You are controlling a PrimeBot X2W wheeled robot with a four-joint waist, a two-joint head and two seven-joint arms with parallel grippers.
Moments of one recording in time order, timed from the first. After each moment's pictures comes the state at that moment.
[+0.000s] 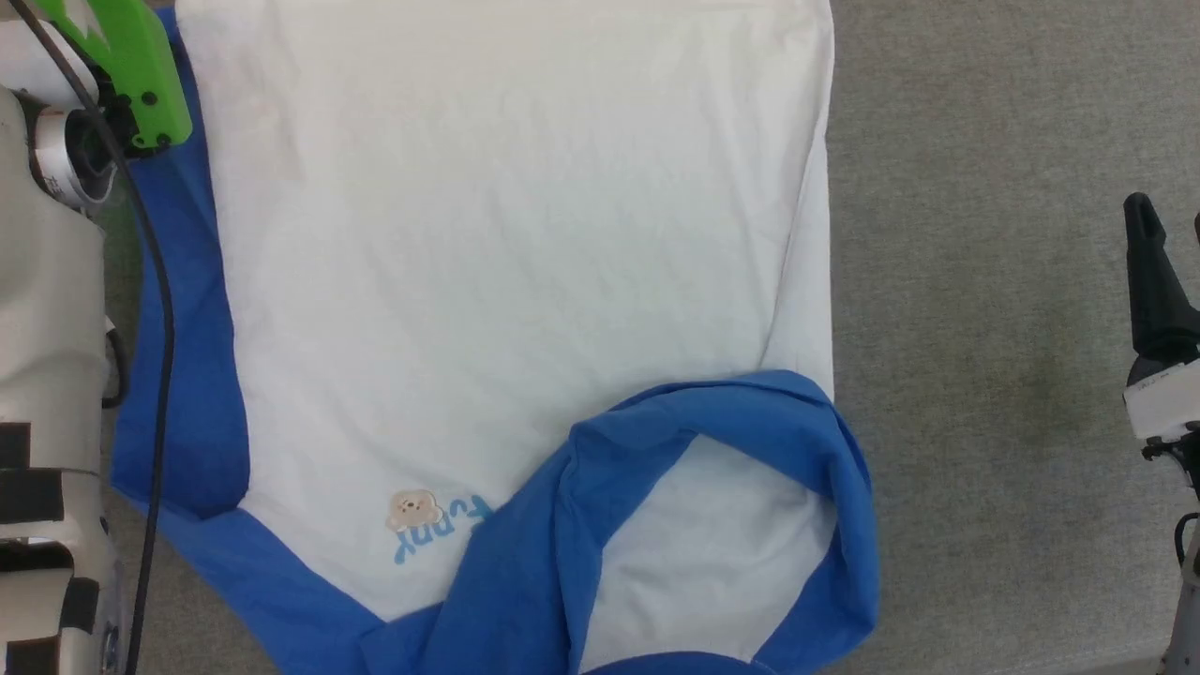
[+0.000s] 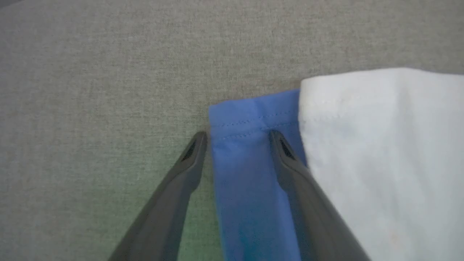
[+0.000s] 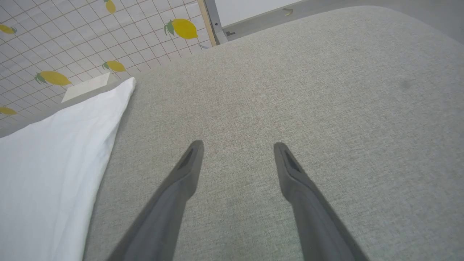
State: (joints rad) left arm -1.07 0.37 -0.11 0.68 -0.29 0.02 0.75; right arm -0.27 -0.05 -0.33 -0.20 0.40 0.13 0.39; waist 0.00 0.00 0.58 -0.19
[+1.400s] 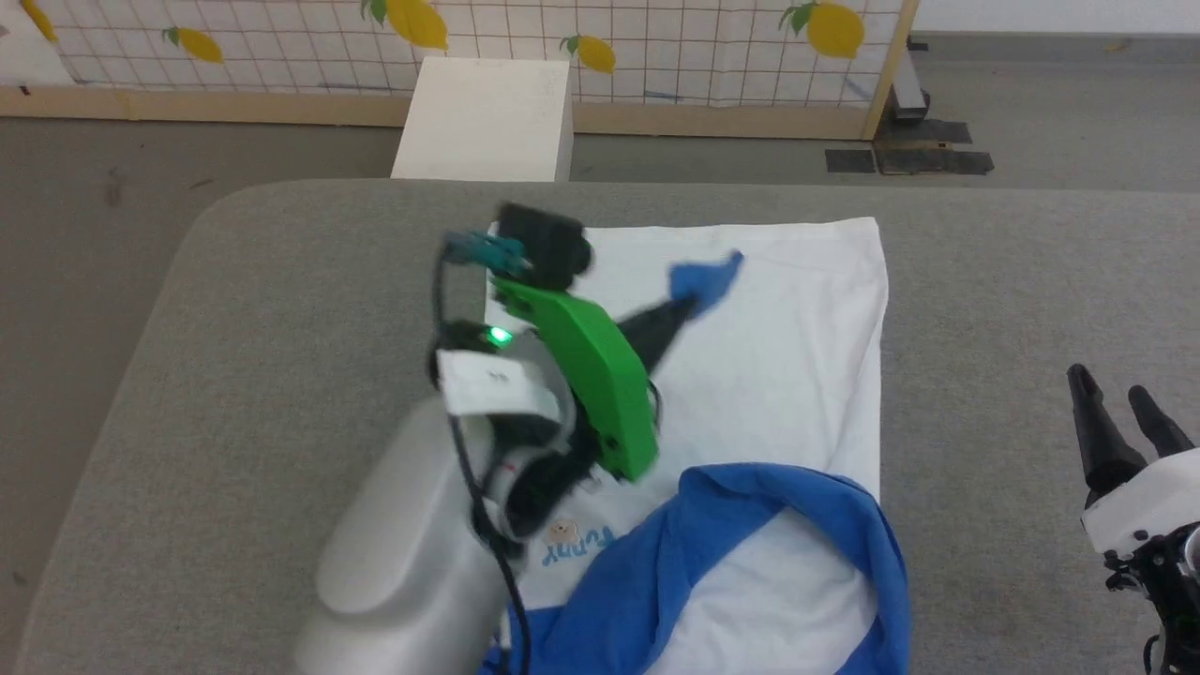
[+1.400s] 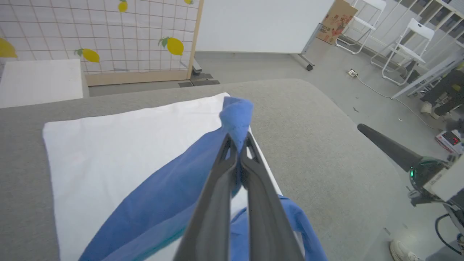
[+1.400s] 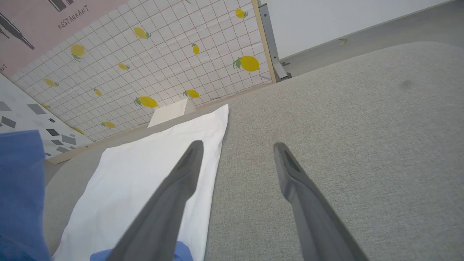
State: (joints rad) left arm -0.53 0.06 -0.43 0.10 -0.67 -0.08 0.53; right arm -0.11 -0.05 -0.36 -0.04 0.40 0.13 0.40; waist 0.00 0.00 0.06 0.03
